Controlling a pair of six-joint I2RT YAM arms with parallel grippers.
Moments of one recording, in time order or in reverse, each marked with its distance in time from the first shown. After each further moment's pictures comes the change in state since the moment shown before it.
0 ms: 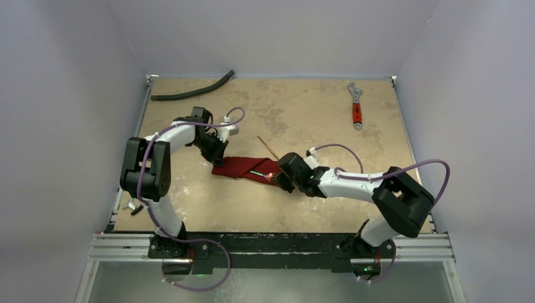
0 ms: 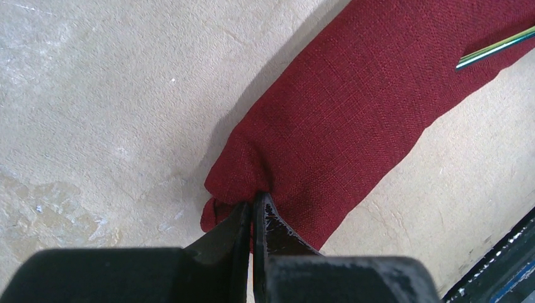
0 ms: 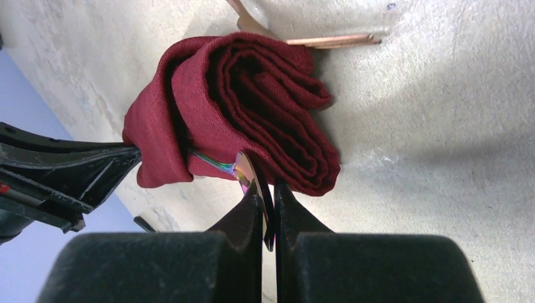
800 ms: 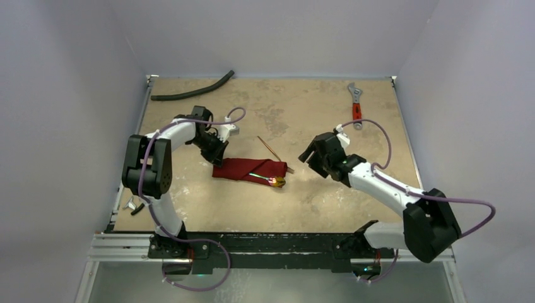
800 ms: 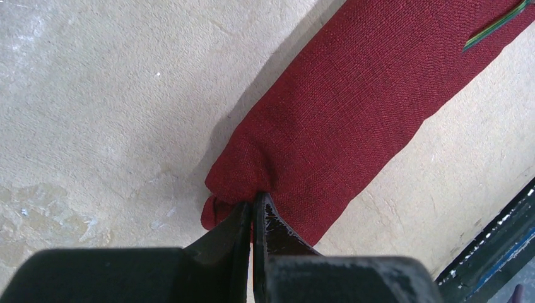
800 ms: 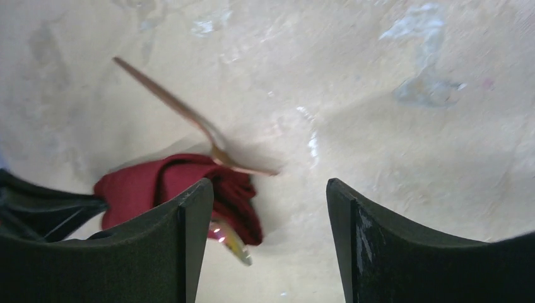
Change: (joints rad) left arm 0.006 0.027 0.041 -0.072 0.010 0.034; right arm -0.303 -0.262 -0.005 -0.171 -0.034 -0.520
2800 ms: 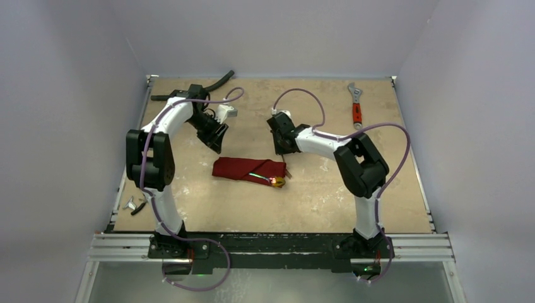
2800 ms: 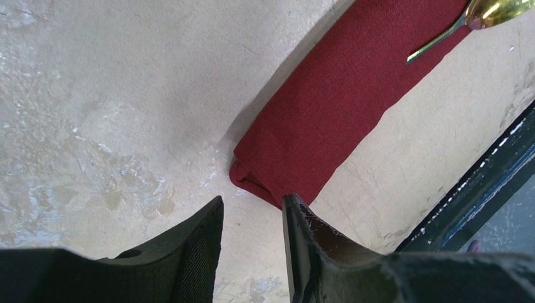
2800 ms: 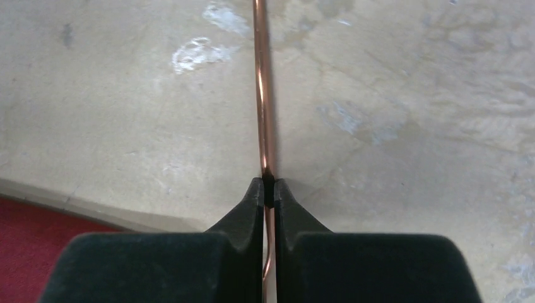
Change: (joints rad) left arm 0.026 0.097 0.382 -0.354 -0.001 0.058; right arm 0.077 0.738 0.624 -0.071 0.012 -0.679
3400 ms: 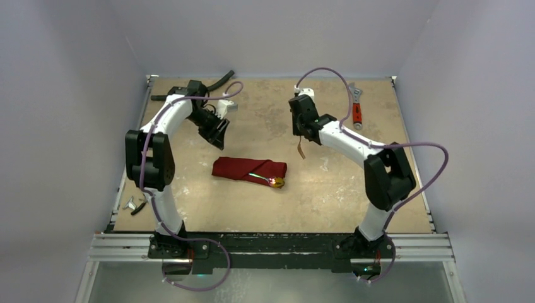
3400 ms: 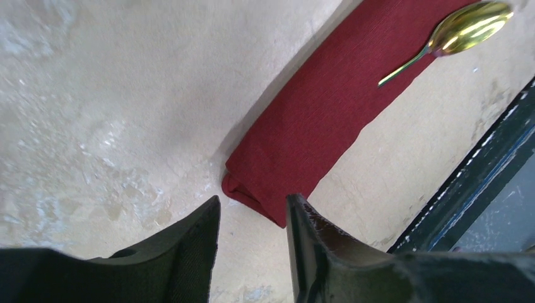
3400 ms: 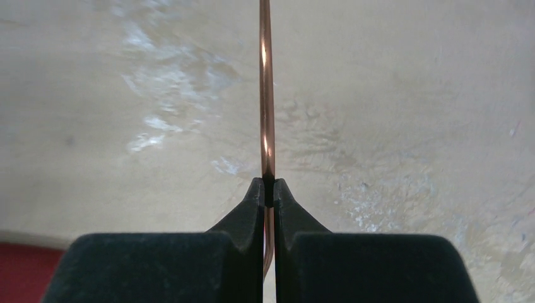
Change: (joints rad) left arm 0.000 0.000 0.028 -0.004 0.037 -0.028; right arm -0.119 -0.197 -0.044 0.008 0.158 -0.065
